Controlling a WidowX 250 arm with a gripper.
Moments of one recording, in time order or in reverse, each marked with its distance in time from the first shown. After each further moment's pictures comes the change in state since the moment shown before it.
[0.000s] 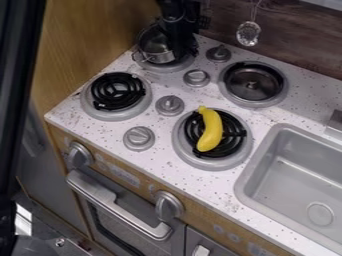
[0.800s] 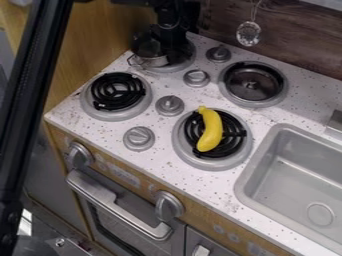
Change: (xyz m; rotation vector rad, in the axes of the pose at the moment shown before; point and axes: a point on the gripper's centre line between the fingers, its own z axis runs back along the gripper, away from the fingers) arm 0.003 0.030 -0.032 0.028 0.018 0.119
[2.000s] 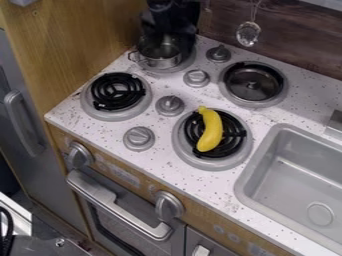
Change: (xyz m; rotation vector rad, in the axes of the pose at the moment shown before) arm -0.043 -0.054 0.102 -0.087 0.017 0.197
